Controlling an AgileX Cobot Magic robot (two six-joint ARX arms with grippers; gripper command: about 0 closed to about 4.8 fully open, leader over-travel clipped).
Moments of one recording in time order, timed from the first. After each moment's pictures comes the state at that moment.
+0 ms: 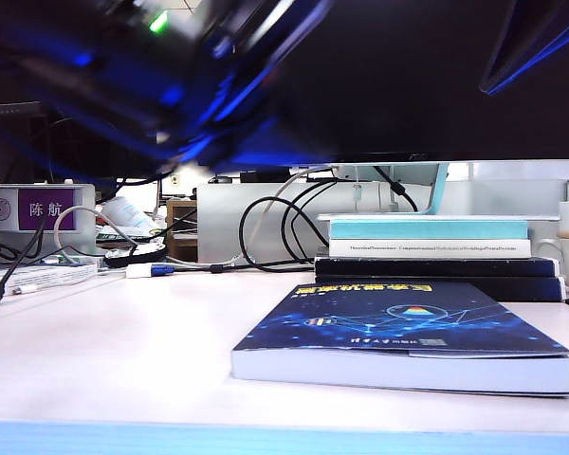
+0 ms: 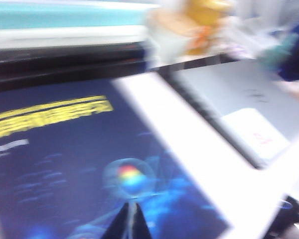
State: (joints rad) left arm -0.87 1.38 0.58 0.51 0.06 -0.30; right arm 0.26 1.09 1.06 -0.84 -0.44 -0.06
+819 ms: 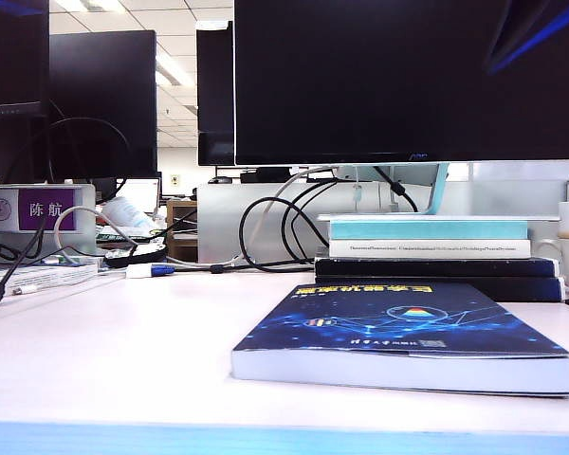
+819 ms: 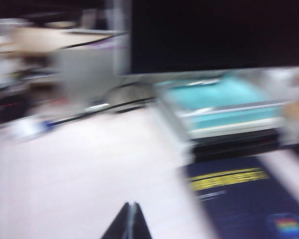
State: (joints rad) left arm -0.21 0.63 0.58 -0.09 0.24 -0.04; right arm 0.26 1.04 1.05 -0.69 -0.27 -0.03
